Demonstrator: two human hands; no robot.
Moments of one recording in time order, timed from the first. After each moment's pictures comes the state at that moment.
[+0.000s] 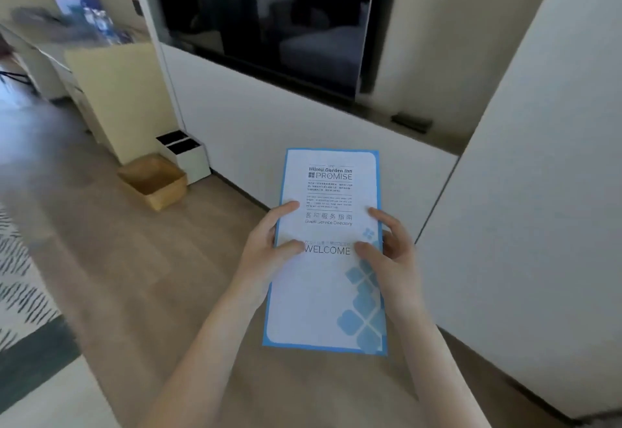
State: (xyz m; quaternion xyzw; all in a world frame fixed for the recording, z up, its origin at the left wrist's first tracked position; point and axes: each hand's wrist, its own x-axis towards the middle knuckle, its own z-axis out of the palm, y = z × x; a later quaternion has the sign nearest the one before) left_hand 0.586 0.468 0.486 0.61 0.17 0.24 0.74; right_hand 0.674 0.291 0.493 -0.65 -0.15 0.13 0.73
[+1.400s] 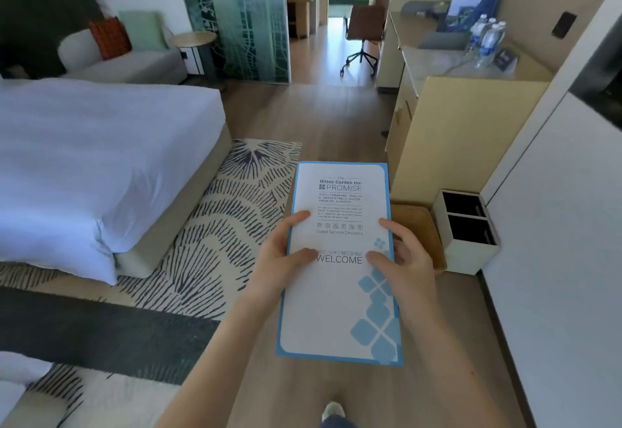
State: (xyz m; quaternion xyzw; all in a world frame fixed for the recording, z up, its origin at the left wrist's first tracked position) left_hand 0.553 1.362 0.439 0.43 0.45 0.53 0.57; right_hand 0.759 1.345 0.445 -0.52 -0.41 0.49 0.56
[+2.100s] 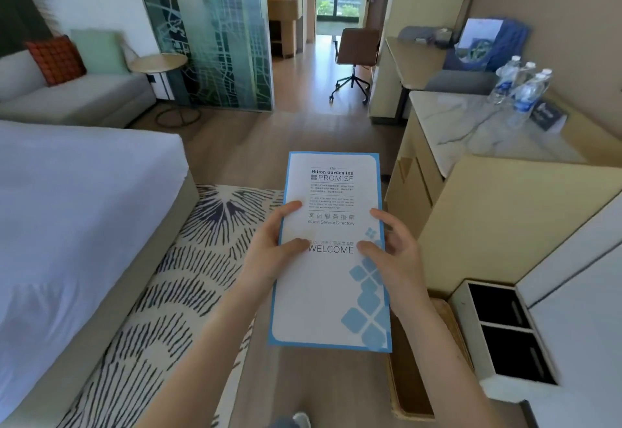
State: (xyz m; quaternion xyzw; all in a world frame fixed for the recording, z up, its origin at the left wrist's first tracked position) left_hand 0.558 1.955 0.449 0.46 0.45 0.53 0.56; right_hand 0.765 1.934 0.451 -0.51 -0.43 0.47 0.58
